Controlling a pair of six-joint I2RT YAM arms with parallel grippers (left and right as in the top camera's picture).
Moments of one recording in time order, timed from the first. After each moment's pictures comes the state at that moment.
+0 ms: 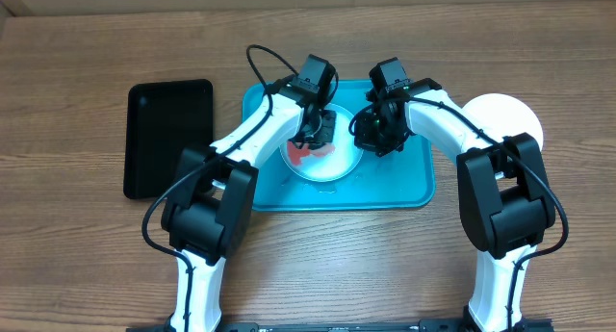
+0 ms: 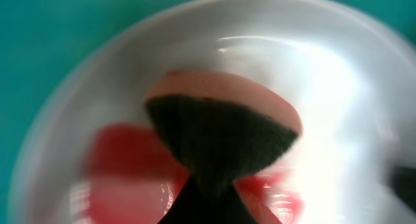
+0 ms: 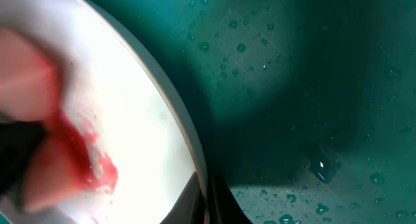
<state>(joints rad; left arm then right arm) -0.45 2.16 1.60 -0.75 0.02 -0.32 0.34 2.12 1.48 -0.76 -0.29 0.46</state>
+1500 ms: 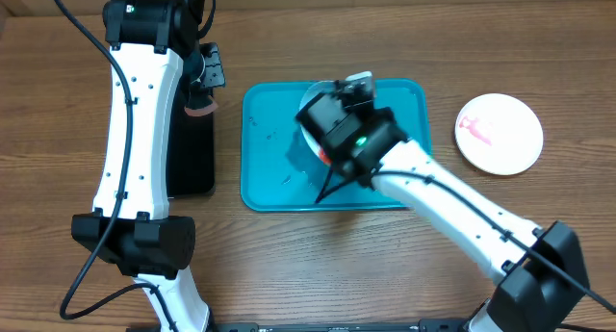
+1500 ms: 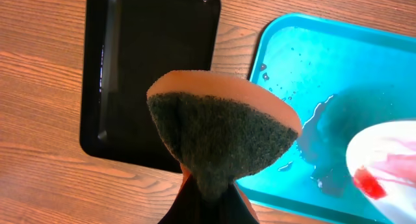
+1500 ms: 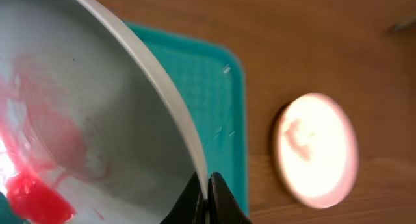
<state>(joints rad) -0.12 1.98 2.30 -1.64 -0.15 -0.36 0.77 1.74 1.49 -0.99 0.79 0.46</state>
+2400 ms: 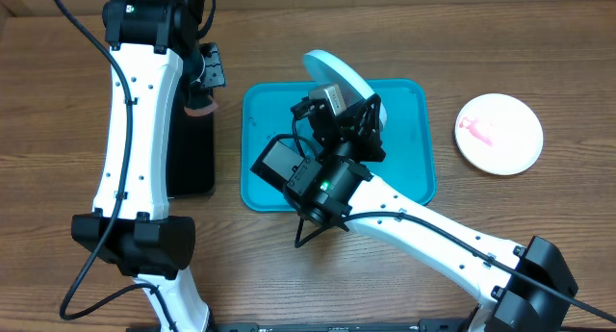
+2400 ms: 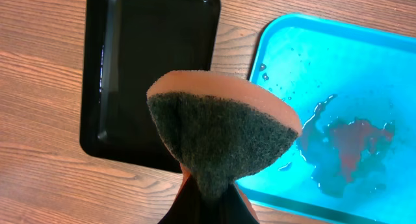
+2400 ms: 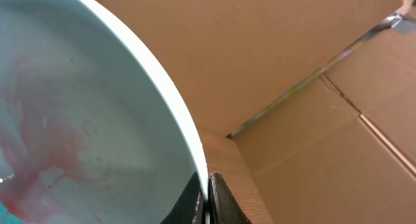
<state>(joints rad) -0.12 1.98 2.30 -1.64 -0.15 -0.36 0.98 1.74 1.49 -0.96 1.50 0.46</state>
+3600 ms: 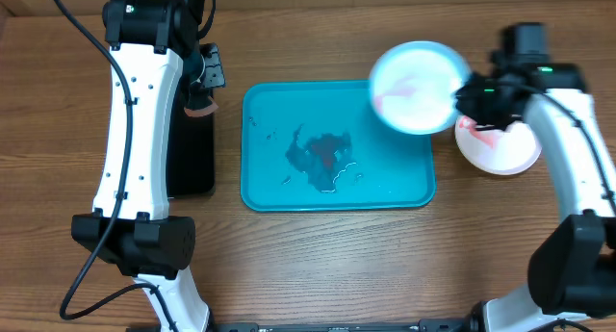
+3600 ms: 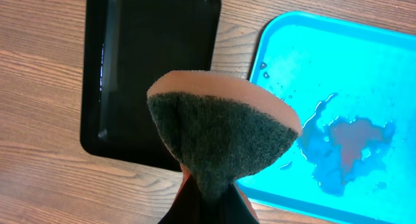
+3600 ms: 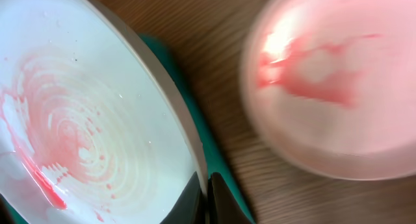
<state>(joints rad) -0.12 1.98 2.30 -1.65 -0.15 -0.36 -0.09 1.74 1.49 -0.96 -0.18 0.46</state>
